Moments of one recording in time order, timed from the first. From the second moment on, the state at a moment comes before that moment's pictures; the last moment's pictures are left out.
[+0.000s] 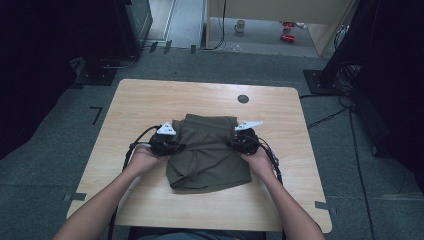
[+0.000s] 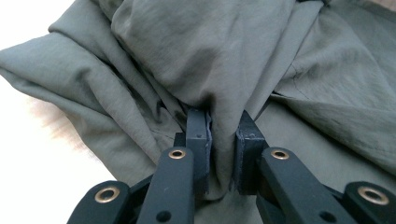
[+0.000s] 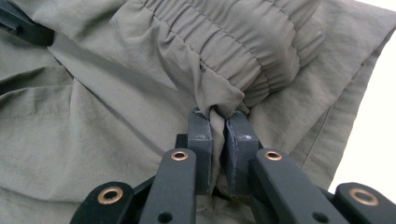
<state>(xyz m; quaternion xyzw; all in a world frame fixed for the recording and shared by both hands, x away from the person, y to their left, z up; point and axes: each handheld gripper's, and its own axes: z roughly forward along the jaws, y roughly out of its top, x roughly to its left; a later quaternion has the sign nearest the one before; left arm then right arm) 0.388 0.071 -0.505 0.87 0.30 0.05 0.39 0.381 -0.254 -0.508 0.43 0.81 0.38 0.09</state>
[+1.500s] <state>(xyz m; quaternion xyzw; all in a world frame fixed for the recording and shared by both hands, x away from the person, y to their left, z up) 0.472 0.062 -0.499 0.85 0.37 0.03 0.36 0.445 -0.265 -0.504 0.48 0.79 0.36 0.12</state>
